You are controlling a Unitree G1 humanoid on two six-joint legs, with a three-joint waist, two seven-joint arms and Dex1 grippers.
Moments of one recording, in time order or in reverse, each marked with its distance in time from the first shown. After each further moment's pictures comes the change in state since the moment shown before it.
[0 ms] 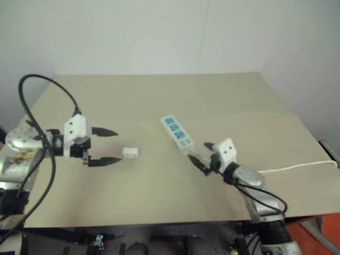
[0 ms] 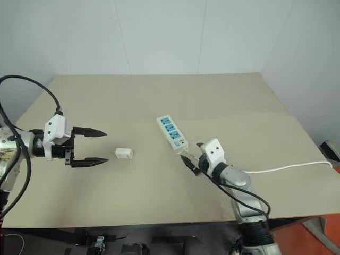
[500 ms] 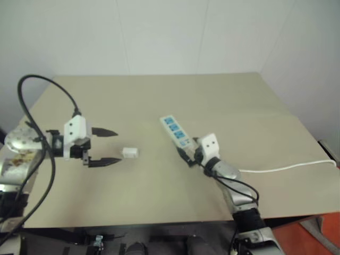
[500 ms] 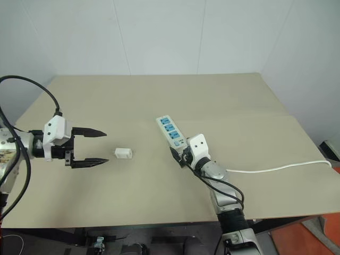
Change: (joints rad) left arm 0.031 0.003 0.013 -0.026 0.000 0.001 0.018; right arm -0.100 0.110 0.058 0.216 -0.064 -0.089 -0.120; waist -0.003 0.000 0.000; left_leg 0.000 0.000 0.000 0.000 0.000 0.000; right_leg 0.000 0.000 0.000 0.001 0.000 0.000
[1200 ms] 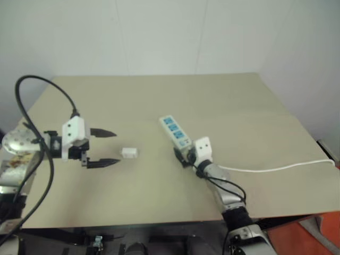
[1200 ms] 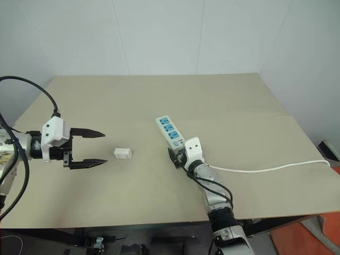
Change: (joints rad) left arm 0.008 0.007 0.012 -0.011 0.001 0.000 0.001; right arm -0.033 0.089 -0.004 0.164 -0.016 -0.093 -0.110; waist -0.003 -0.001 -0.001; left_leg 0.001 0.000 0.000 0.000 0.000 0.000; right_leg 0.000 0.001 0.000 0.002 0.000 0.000
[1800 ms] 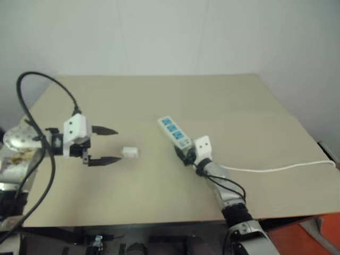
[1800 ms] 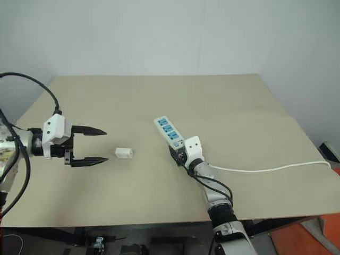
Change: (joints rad) left arm -0.083 0.003 -0.039 0.015 0.020 -0.008 -0.032; right arm -0.028 -0.041 -0.006 0.063 0.013 -0.052 0.068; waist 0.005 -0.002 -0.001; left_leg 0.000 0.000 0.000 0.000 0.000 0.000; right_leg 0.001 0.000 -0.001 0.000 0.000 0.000
